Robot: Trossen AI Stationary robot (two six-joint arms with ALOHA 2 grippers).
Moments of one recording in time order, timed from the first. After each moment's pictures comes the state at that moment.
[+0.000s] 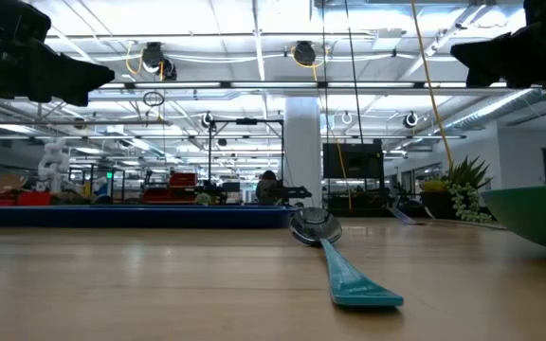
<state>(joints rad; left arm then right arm) -0.09 0.02 0.01 0.06 -0.10 0.17 0.13 0.01 0.02 0.17 0.08 -0.25</state>
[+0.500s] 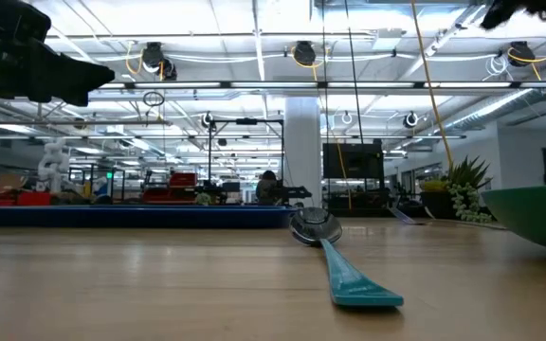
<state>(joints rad) -0.09 0.02 0.01 0.06 -0.10 0.17 0.13 0.03 0.17 0.41 0.00 -0.14</state>
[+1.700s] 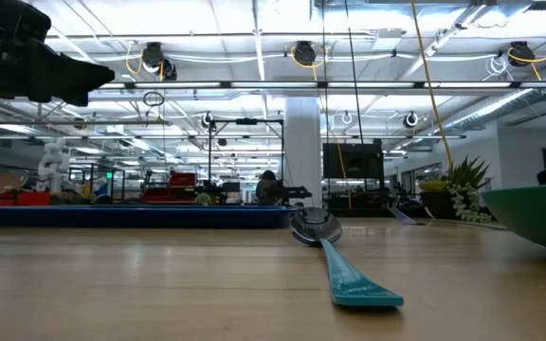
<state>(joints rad) -0.09 0.02 0.01 0.06 -0.10 0.18 0.13 0.89 1.42 -0.56 0.11 -0.03</state>
